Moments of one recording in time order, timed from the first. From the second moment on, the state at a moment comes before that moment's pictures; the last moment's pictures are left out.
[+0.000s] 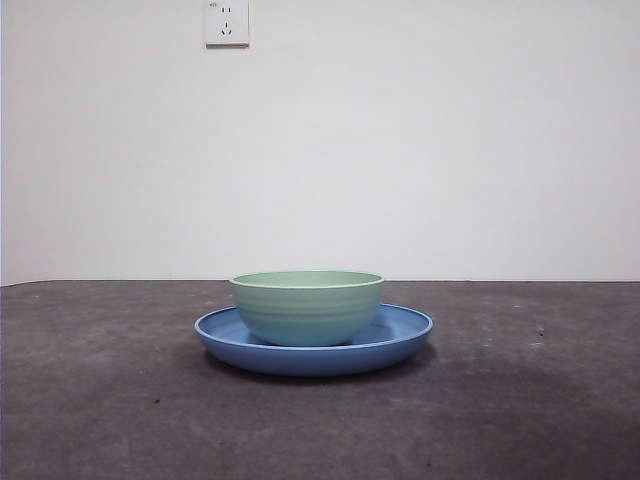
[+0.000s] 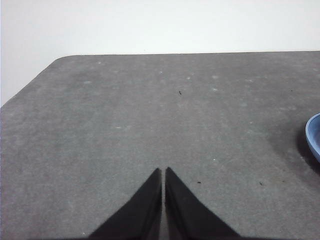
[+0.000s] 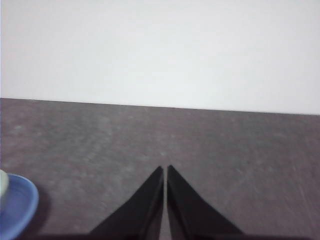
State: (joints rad) left arm 0.06 0.01 0.03 -0.18 0.11 0.04; right arm -0.04 0.13 0.26 -0.15 -0.13 0.02
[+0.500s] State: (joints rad) left arm 0.06 0.01 0.03 -0.18 0.11 0.04; right arm -0.04 0.01 0.03 -0.12 -0.07 0.06
